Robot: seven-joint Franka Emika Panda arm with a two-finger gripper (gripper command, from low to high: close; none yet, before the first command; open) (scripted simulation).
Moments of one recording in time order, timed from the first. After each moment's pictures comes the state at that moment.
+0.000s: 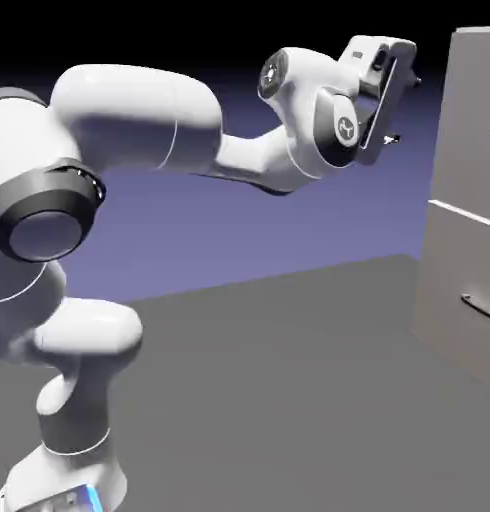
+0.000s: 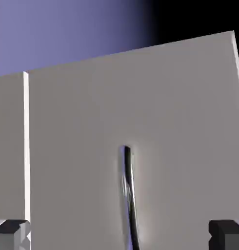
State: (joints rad) arm 1.14 -0.58 -1.11 -2.05 -1.09 3.10 -0.25
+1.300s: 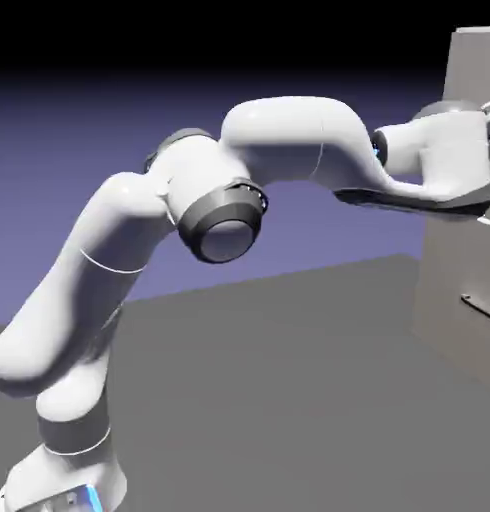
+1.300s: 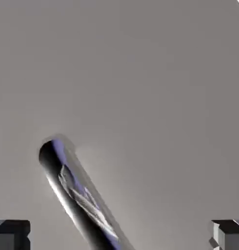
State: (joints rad) arm 2.56 -0.59 -2.50 -1.10 -2.46 3.17 -1.49
